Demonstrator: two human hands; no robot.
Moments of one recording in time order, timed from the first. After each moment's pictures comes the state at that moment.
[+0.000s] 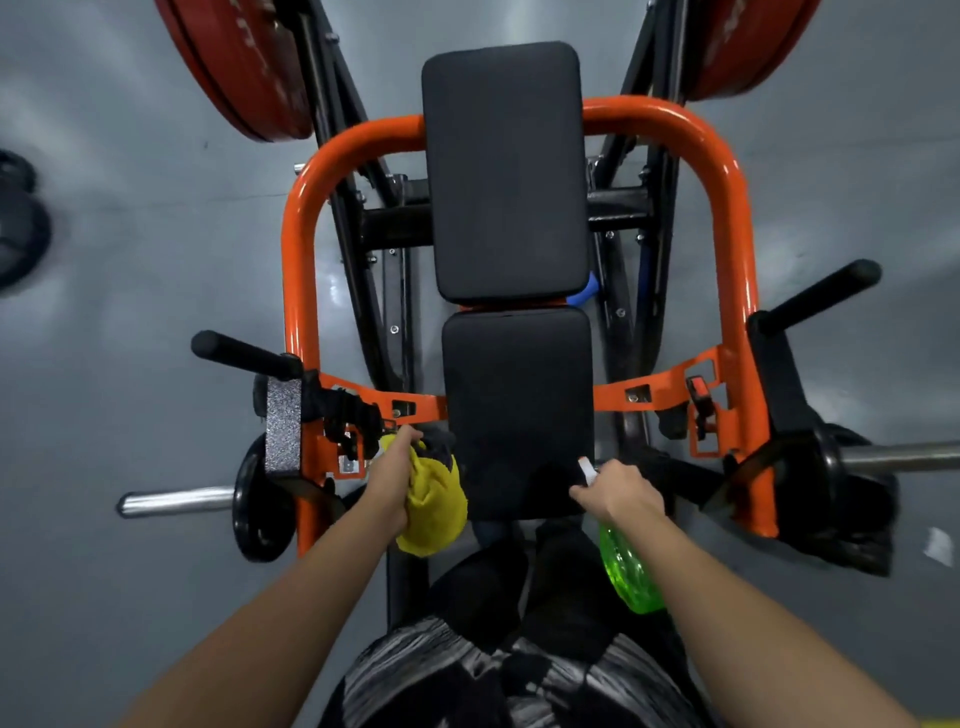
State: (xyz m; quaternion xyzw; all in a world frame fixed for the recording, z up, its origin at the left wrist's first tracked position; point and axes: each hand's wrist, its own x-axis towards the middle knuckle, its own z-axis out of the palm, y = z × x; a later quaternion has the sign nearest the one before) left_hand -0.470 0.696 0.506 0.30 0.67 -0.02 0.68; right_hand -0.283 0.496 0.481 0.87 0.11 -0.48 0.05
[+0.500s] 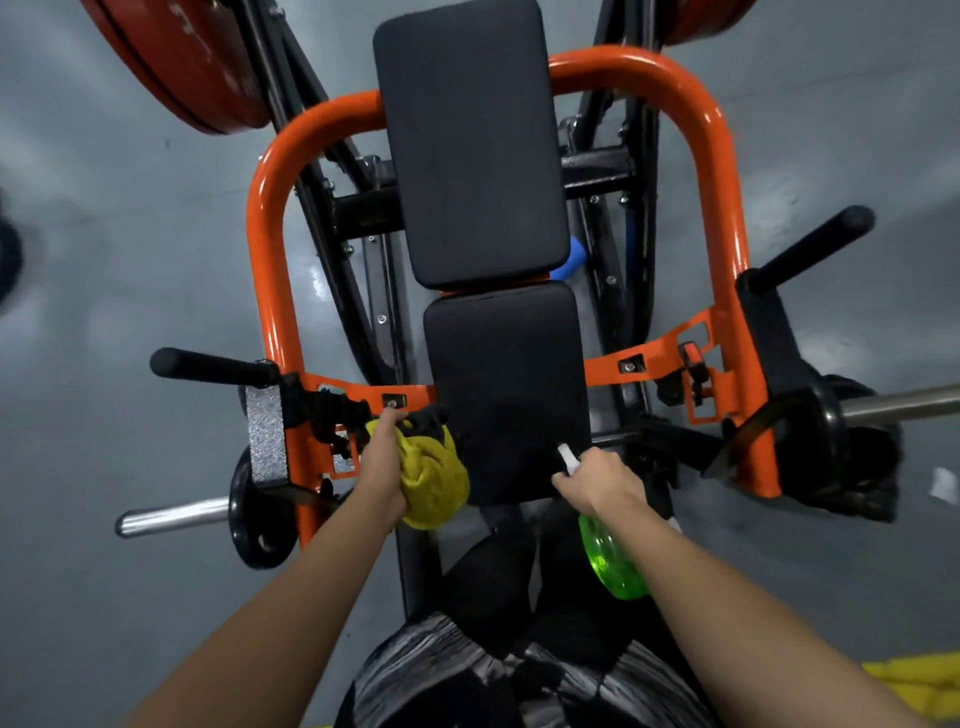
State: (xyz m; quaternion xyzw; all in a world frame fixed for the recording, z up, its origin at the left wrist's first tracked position) left_hand -0.449 0.701 0.505 0.27 0.66 0.02 0.70; right_hand -0.301 0.500 0.472 0.87 0.10 -0.48 0.00
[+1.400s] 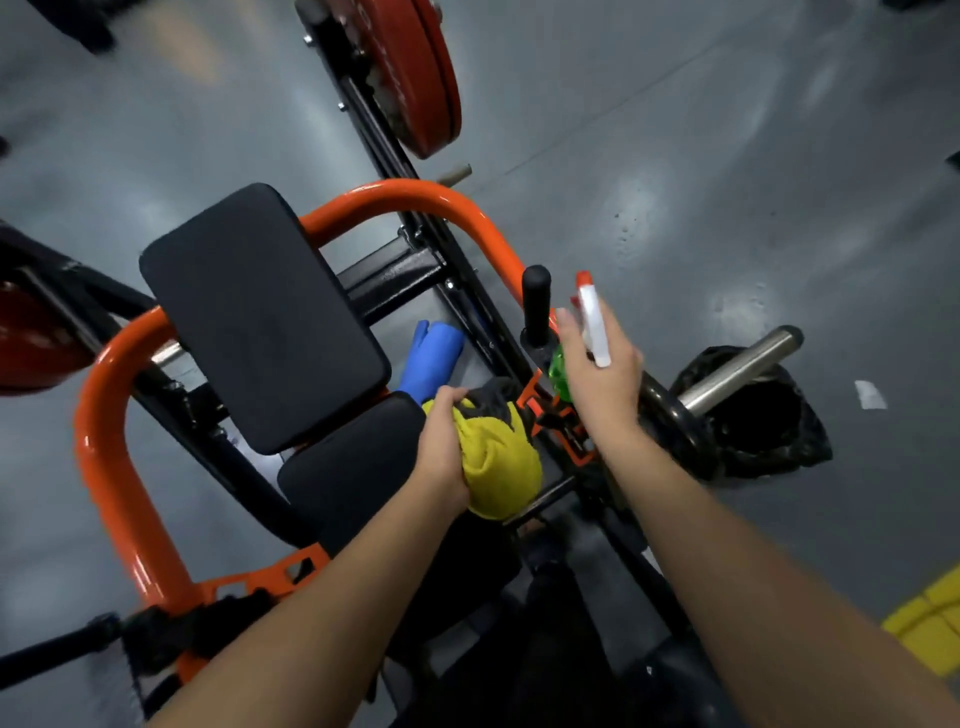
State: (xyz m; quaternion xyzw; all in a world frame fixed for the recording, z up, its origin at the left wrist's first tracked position) left_hand -0.178 0.551 0.521 0.38 0.51 -0.09 0.77; right_hand -0.083 0.407 0.510 0.85 -0.06 0.00 -0.52
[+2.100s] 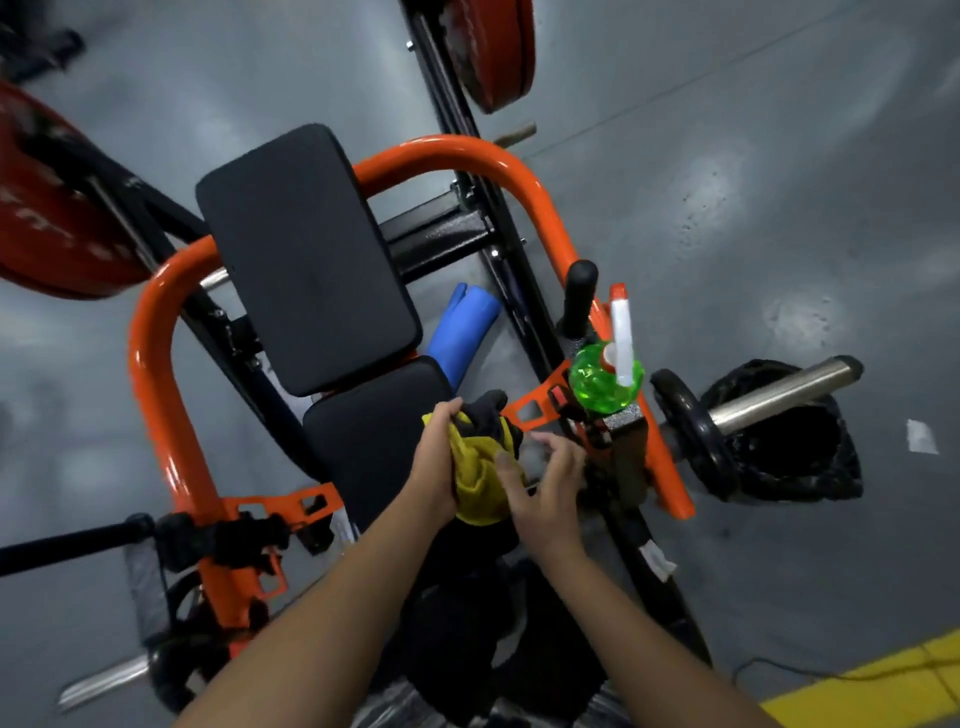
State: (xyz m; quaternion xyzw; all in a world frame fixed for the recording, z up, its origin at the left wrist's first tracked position) left_hand -0.216 0.560 0.515 0.33 0.54 -0.08 0.77; right_hand -0.221 0.422 0.469 0.80 0.01 -0.16 -0.58
